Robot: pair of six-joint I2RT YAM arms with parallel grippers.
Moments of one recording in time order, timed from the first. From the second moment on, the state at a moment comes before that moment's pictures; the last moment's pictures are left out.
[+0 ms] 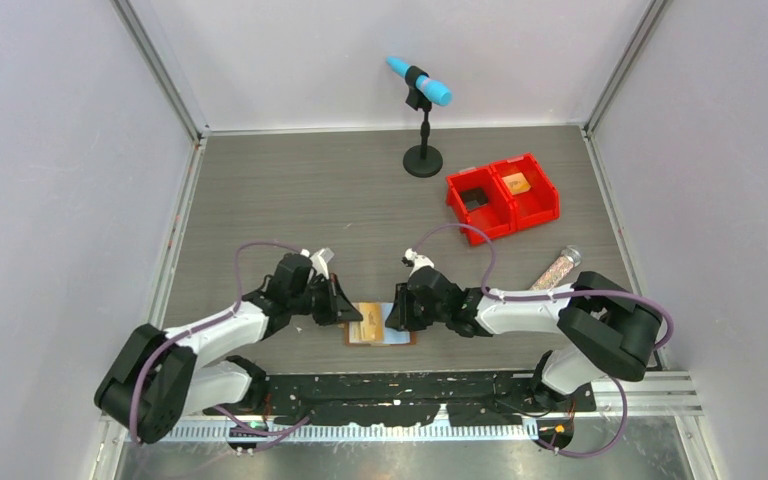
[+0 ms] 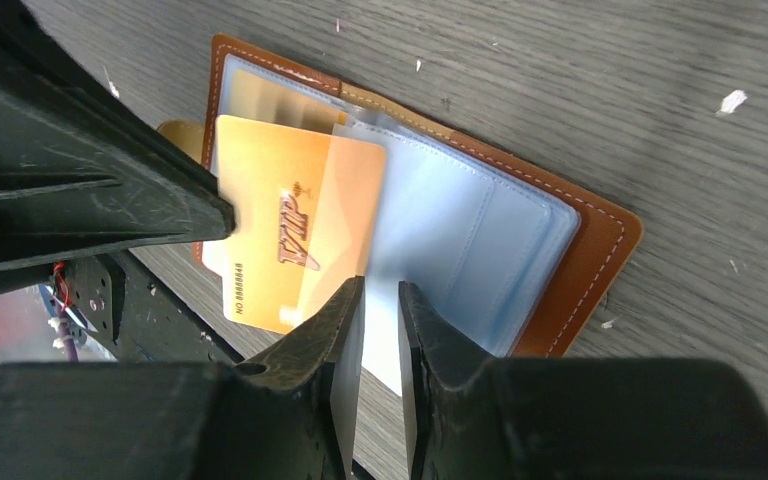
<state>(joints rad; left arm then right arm) -0.51 1.19 0.33 0.11 0.53 -0.83 0.99 1.50 0.57 0.17 -0.06 0.83</state>
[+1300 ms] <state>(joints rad) -0.49 0.75 0.46 -0.17 0.70 -0.68 0.91 1.07 0.54 0.16 -0.25 0.68</state>
